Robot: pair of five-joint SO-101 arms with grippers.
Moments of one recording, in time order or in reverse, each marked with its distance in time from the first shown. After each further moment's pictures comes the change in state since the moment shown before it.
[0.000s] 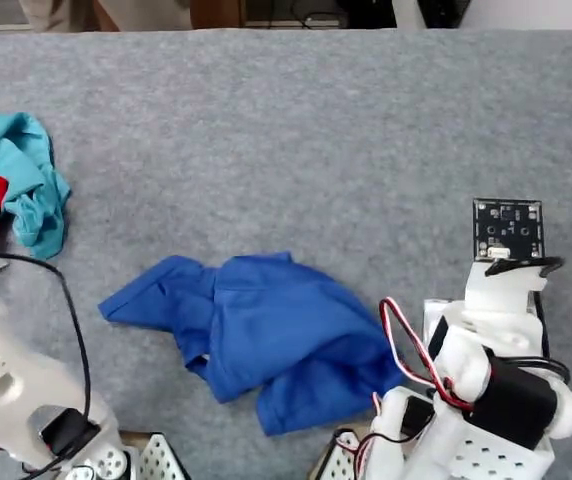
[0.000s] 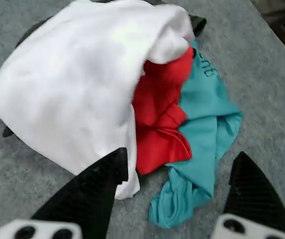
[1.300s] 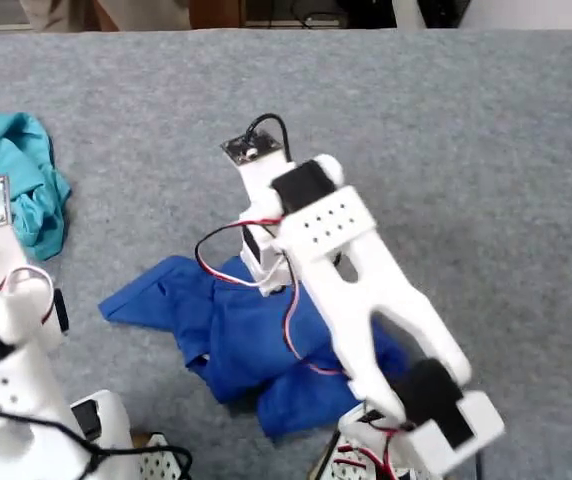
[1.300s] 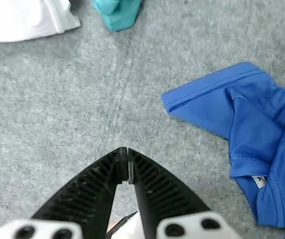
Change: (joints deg) left arm 17.1 -83.8 96.4 1.8 -24.4; right arm -55.2 63.6 -27.5 1.0 -22.0
